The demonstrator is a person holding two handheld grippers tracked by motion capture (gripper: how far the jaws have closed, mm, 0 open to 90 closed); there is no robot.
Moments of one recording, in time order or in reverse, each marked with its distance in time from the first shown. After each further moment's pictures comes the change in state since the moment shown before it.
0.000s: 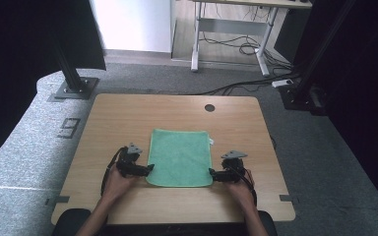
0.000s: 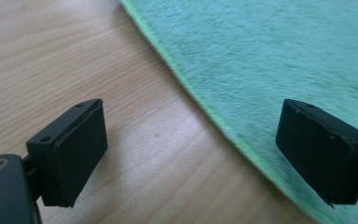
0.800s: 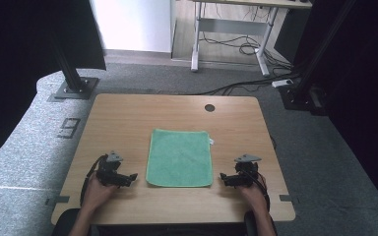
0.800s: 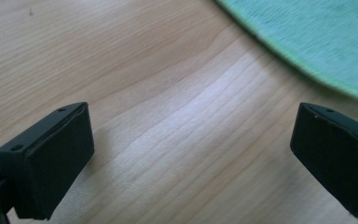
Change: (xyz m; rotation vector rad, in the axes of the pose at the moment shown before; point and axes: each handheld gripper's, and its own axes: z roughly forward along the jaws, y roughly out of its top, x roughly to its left) left arm 0.027 -0.044 -0.038 0.043 0.009 -0.030; right arm -0.031 -0.025 -0.019 0.021 -0.019 0.029
